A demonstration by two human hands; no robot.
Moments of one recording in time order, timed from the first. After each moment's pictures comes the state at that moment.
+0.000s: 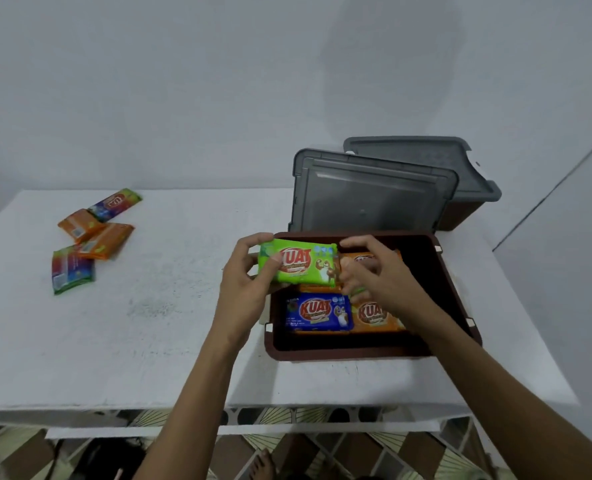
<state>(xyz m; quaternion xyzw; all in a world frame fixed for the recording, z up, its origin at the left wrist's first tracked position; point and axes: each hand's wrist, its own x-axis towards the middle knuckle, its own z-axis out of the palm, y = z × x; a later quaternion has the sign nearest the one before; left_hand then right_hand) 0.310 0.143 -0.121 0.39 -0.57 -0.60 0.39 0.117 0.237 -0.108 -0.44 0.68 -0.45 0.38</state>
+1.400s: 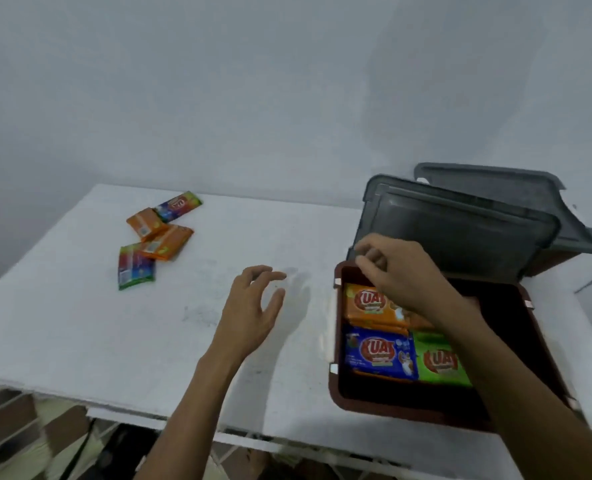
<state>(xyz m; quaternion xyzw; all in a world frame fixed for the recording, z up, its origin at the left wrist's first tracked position) 0.385 0.071 -0.177 0.45 -0.81 -0.24 0.27 0.142 0.141 -0.084 -0.63 0.73 -0.22 0.15</state>
